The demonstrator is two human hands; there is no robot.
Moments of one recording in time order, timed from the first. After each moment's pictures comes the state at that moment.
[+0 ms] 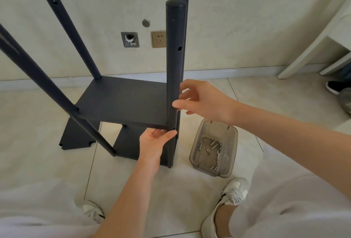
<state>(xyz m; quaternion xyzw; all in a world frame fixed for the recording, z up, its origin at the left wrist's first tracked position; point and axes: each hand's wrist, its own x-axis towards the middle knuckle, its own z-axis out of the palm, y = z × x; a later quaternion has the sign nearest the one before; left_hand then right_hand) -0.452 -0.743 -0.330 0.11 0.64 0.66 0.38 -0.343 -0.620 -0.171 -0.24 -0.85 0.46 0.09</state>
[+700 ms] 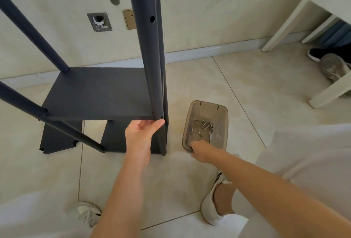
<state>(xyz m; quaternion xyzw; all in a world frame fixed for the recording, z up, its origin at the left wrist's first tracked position) -0.454 -0.742 -0.340 0.12 0.63 0.67 0.38 -0.291 -0.629 -0.430 -0.39 -0.83 0.29 -0.28</state>
